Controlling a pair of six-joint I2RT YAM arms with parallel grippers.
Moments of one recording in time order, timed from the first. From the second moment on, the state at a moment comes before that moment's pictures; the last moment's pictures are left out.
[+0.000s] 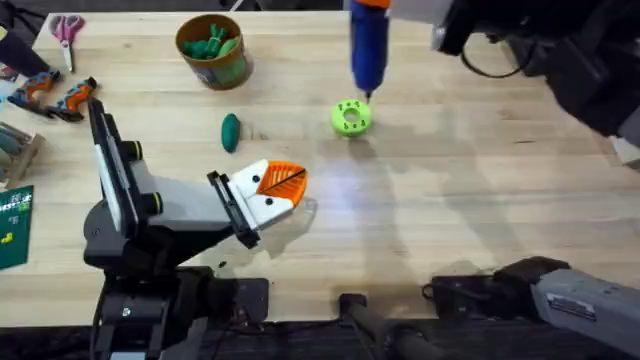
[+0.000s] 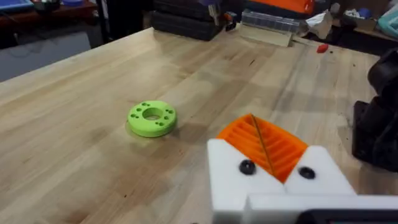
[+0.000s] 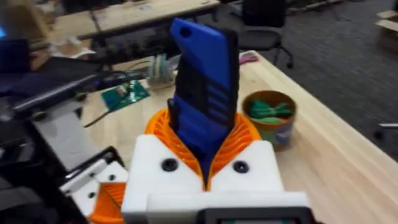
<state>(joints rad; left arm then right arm) 0.00 0.01 0.02 -0.11 1.04 0.01 0.27 1.25 0.93 0.34 -0.97 0.14</state>
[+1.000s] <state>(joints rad) 0.00 0.01 0.02 -0.11 1.04 0.01 0.41 1.09 0.67 0.56 -0.72 0.39</state>
